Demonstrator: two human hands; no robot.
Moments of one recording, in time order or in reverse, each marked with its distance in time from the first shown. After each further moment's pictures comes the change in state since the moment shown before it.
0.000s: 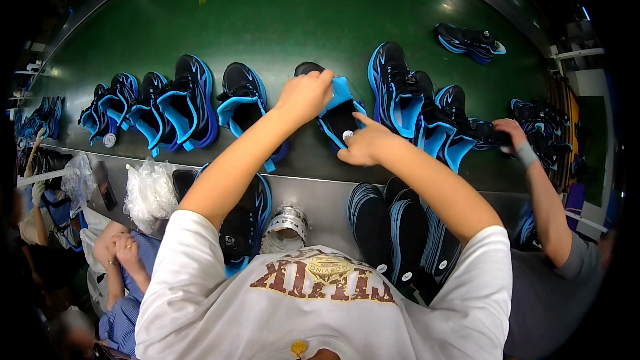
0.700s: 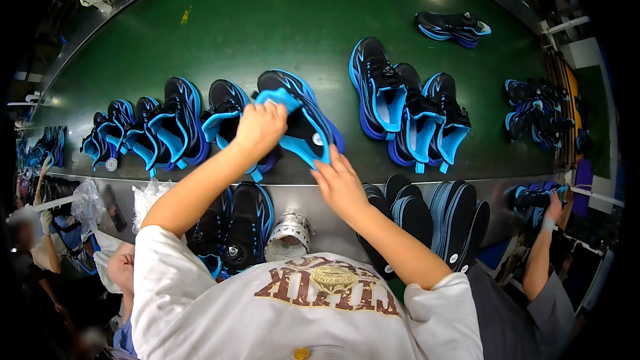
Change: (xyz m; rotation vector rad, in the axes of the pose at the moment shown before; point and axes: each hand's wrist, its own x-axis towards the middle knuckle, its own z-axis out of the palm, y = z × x) left_hand -0.050 -0.011 -0.019 0.673 0.025 0.313; right_hand -0.016 -0.079 0.080 0.520 1.159 0.154
